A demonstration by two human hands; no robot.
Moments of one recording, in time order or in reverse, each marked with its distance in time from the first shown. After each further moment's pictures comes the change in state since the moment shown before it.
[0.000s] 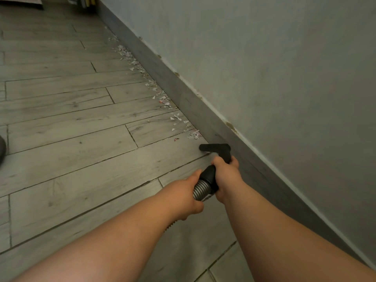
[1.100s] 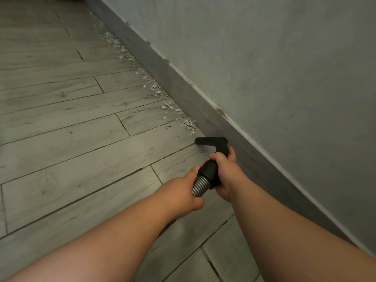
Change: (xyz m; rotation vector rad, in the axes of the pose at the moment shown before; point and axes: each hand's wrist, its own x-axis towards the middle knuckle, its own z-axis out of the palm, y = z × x) left_hand -0.024 0.014 0.027 0.057 0.022 0.076; right_hand -0.010 0.022 -0.041 0.101 -0.141 -0.030
